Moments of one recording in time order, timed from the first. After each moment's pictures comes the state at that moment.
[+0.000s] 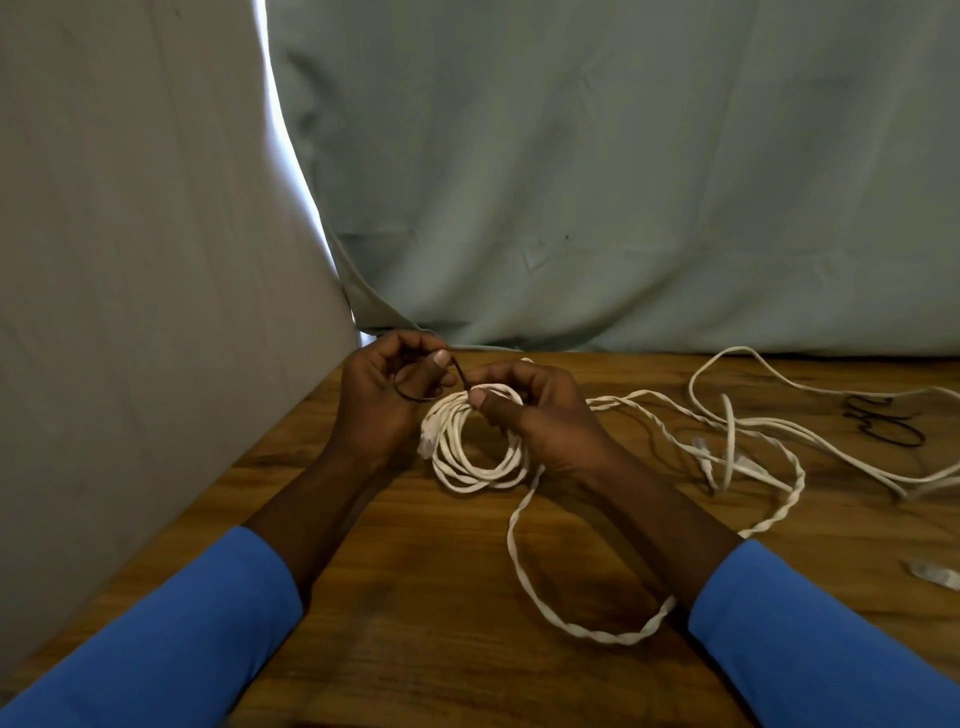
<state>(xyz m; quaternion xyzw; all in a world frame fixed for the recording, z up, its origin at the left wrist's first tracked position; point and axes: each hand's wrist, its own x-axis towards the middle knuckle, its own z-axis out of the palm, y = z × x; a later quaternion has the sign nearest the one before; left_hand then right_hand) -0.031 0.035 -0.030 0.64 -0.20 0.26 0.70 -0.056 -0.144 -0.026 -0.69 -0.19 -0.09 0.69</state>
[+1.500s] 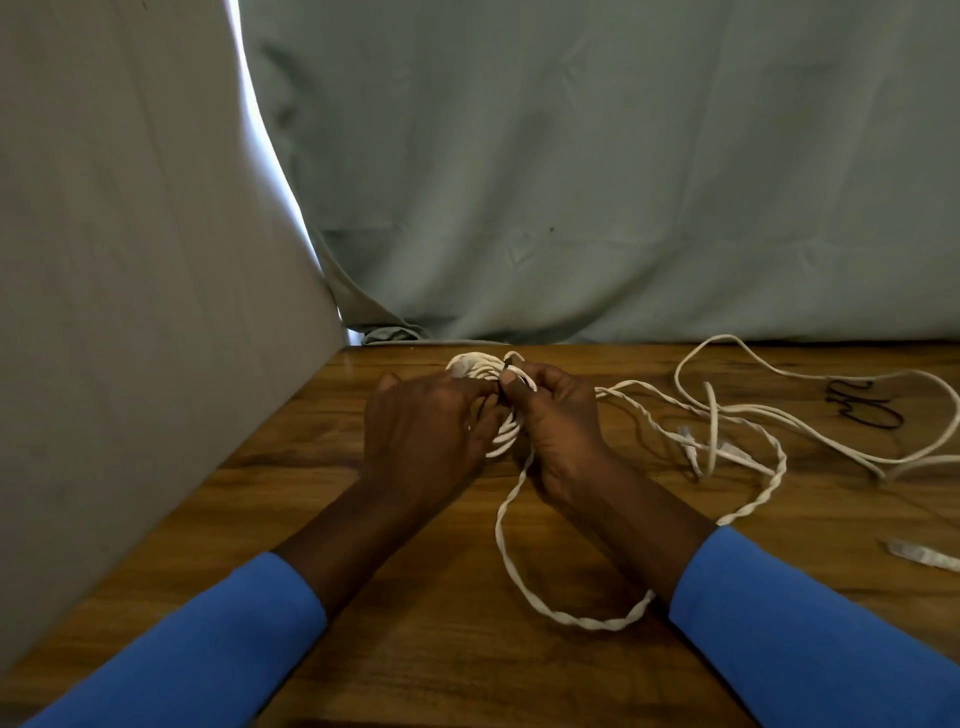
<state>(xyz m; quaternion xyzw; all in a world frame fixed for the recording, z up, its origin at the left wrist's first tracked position) -0.071 -0.004 -0.037 0.87 -0.20 0.44 0.14 -0.041 -0.144 -0.047 -0.56 -0.02 -0.13 0.82</state>
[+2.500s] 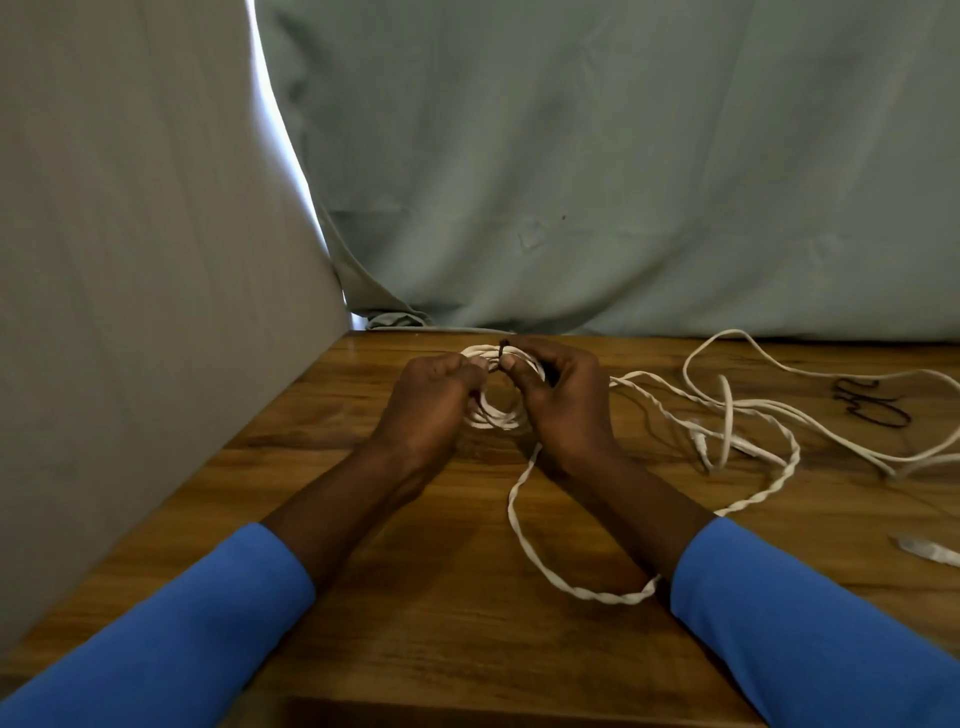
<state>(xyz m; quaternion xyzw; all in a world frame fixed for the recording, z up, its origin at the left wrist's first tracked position) -0.073 -0.005 -0.023 0.72 -0.11 0.12 0.67 -0.034 -0.149 -0.050 -0.72 -0.15 -0.31 0.61</state>
